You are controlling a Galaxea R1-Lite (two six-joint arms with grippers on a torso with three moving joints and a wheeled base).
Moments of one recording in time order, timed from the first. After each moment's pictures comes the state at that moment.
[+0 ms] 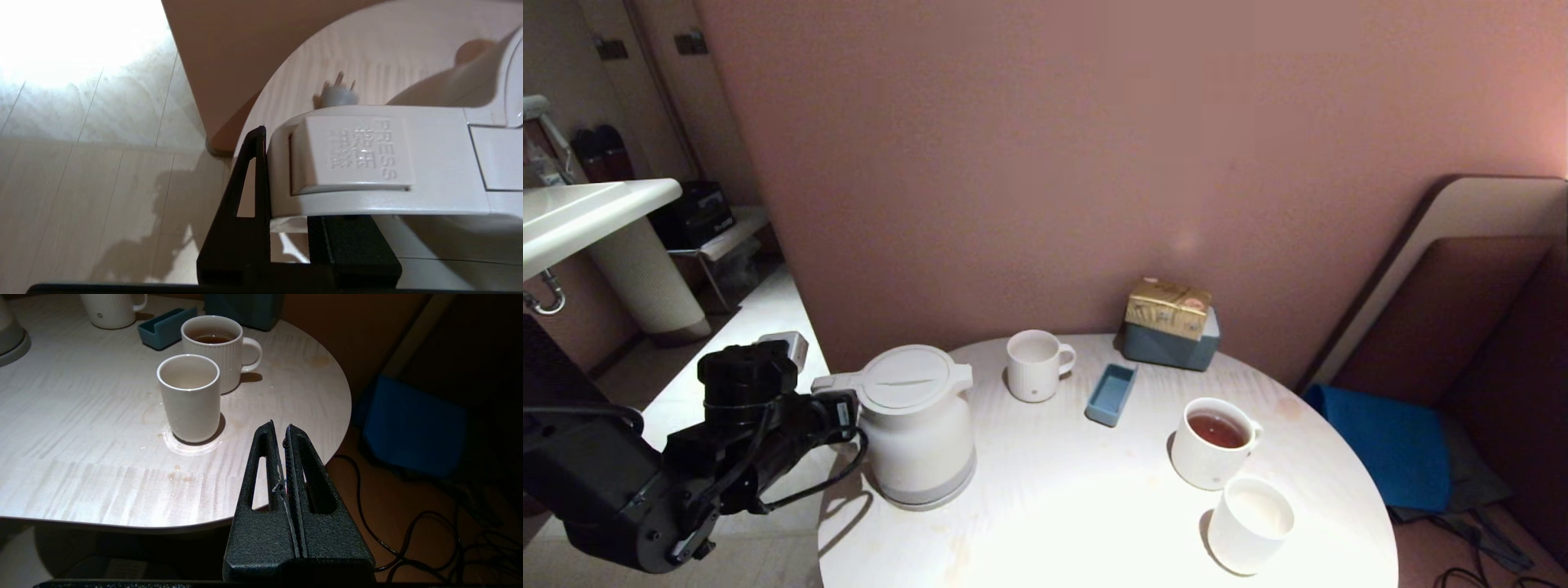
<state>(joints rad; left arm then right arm) -0.17 1.91 -0.53 -0.99 0.21 -0.19 0.01 0.00 -0.06 0.15 0.04 -0.06</state>
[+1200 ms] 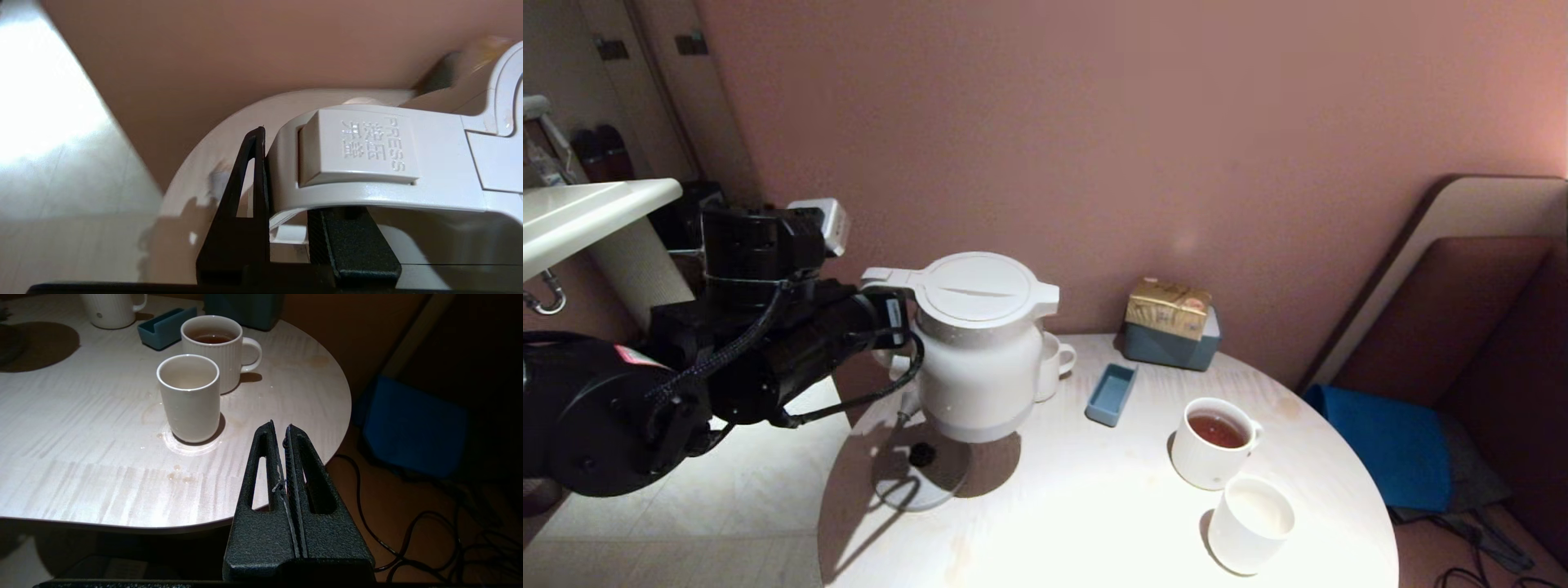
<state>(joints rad) -0.46 1.63 -0.93 -0.48 0.35 -0.20 0.01 0.00 -0.06 0.15 0.04 -0.06</state>
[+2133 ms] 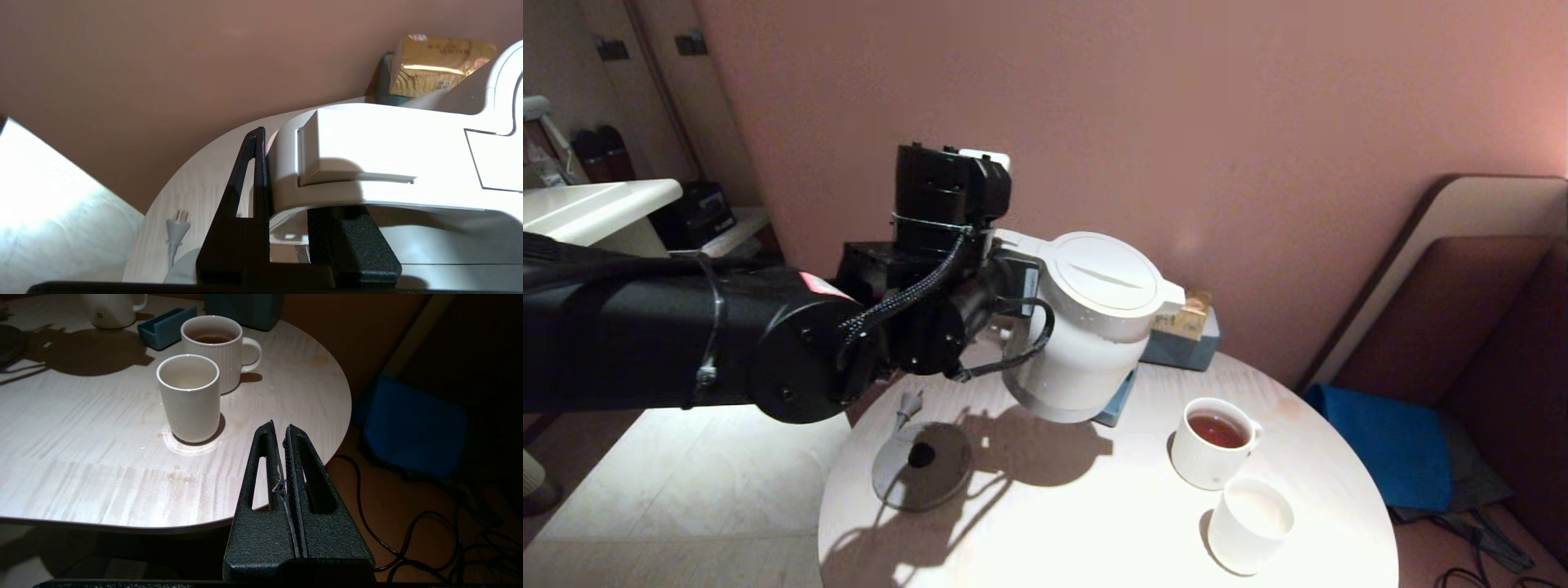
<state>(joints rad) -0.73 1.83 -1.34 -0.31 0.56 -0.03 0.01 0.00 -0.06 0.15 0.04 -0.06</state>
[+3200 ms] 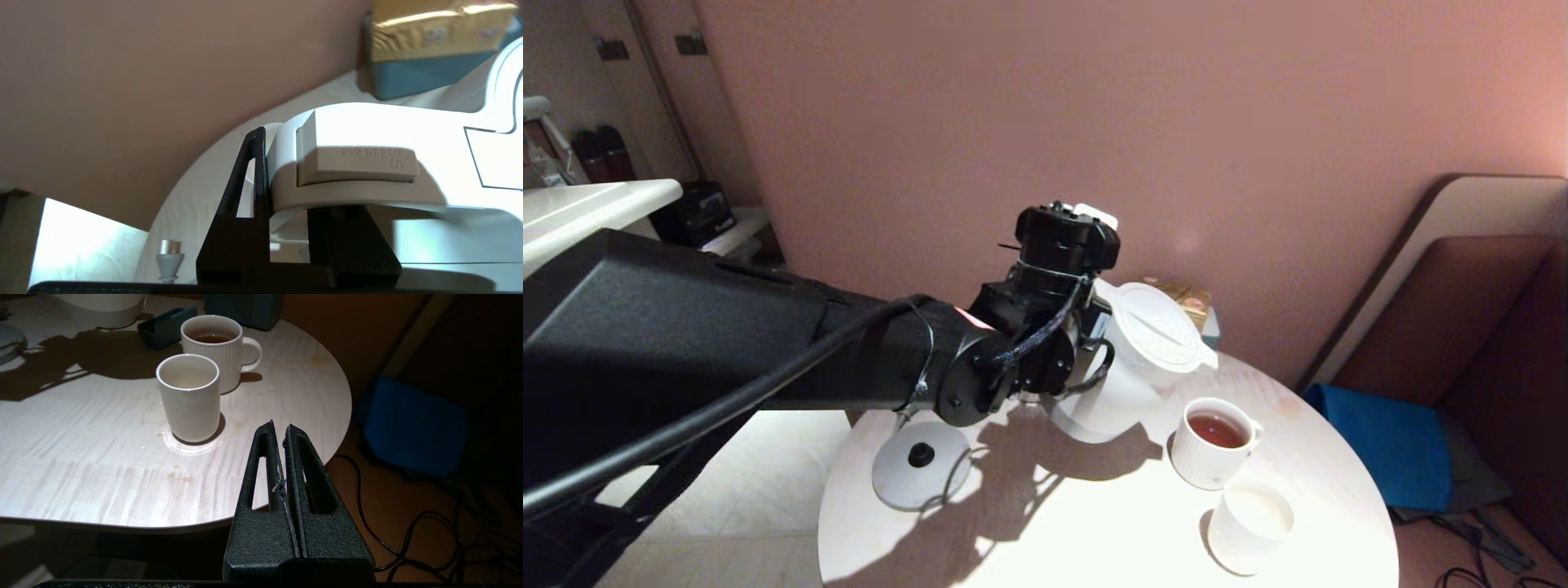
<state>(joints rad) -0.81 2.08 -1.55 -0.32 0.59 0.18 0.01 0.00 -0.06 0.15 0.04 -0.06</state>
